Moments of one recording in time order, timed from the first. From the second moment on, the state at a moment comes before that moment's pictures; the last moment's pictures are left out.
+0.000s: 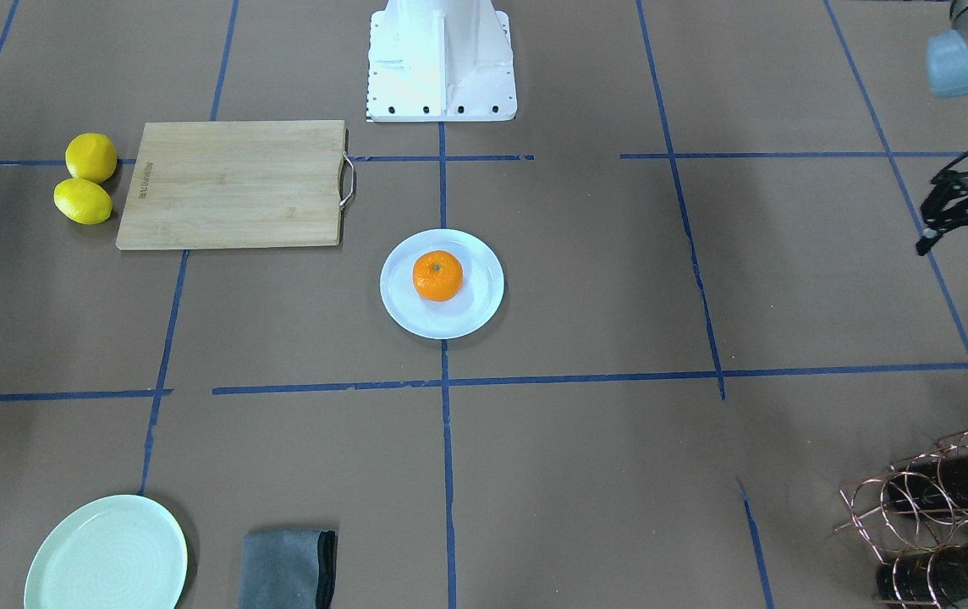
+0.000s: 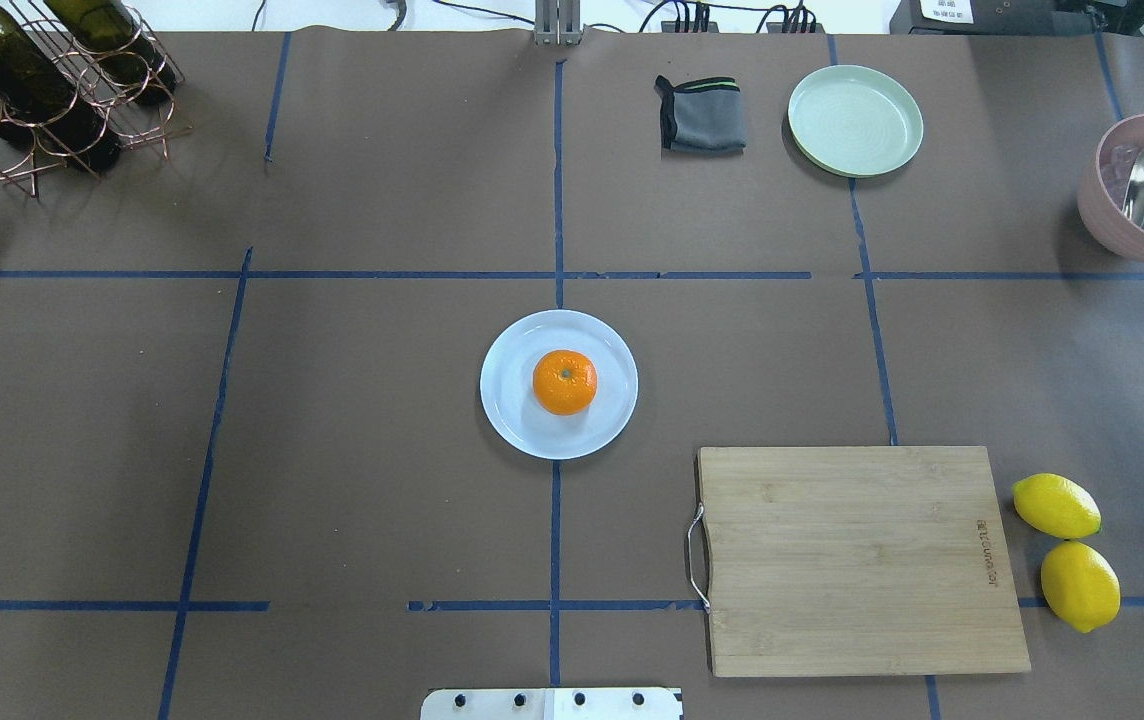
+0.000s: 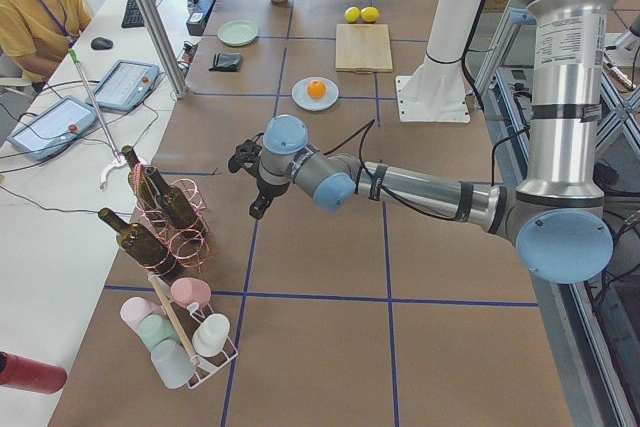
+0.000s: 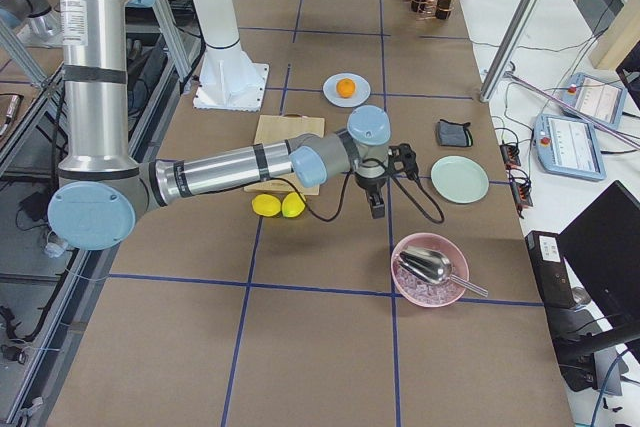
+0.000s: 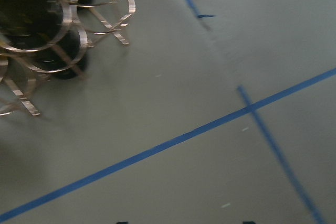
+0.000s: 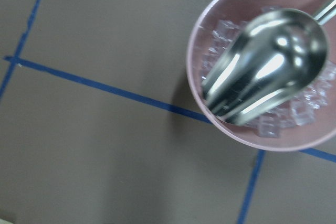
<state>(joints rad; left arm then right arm) -1.40 -1.53 -1.76 -2.00 -2.34 -0.07 1.46 -1.60 1.76 -1.46 2.35 -0.04</state>
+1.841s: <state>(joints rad) -1.55 -1.53 -1.78 -1.45 -2.39 0.20 1.61 -1.51 1.72 -1.91 2.37 -0.40</state>
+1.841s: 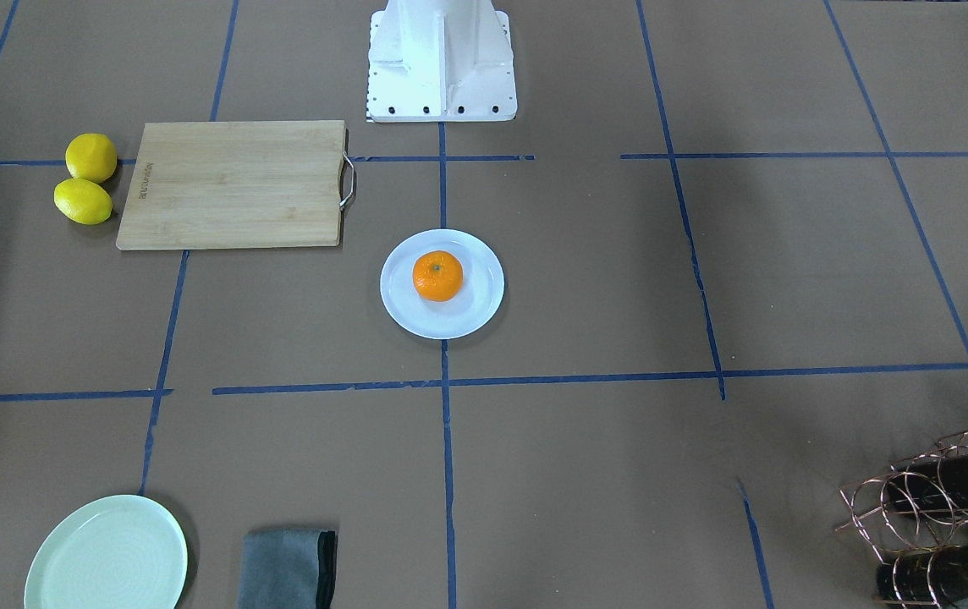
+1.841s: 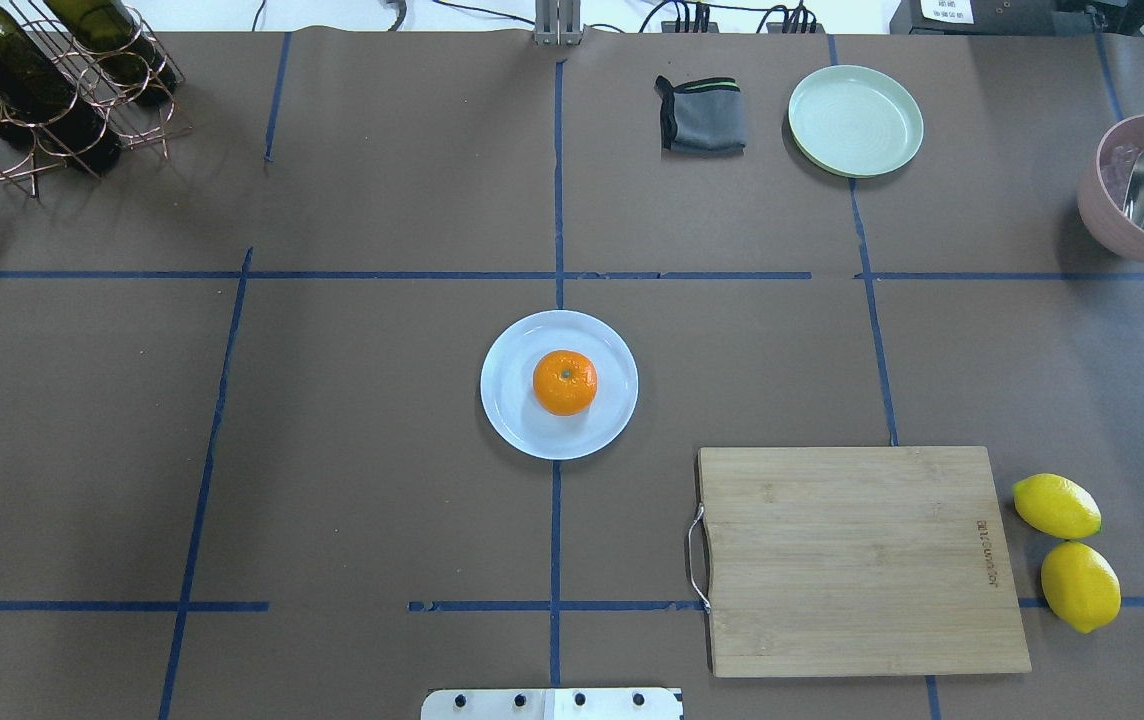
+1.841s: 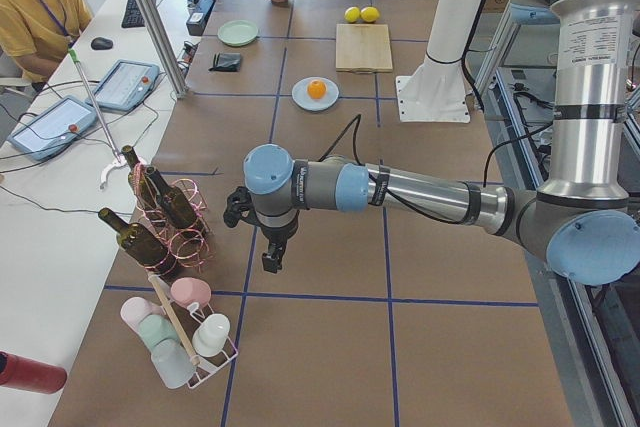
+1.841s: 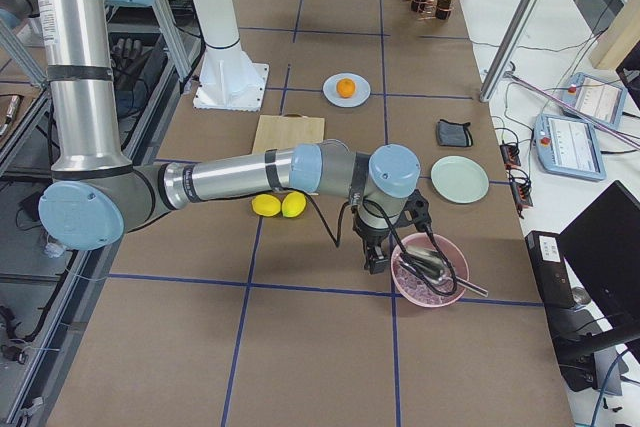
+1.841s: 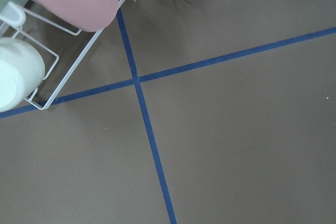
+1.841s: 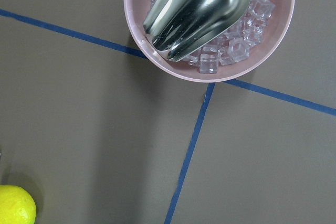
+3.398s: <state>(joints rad) -1.55 -1.56 -1.78 -1.47 -2.39 0.20 1.61 -1.51 1.69 -1.77 2.41 -0.33</state>
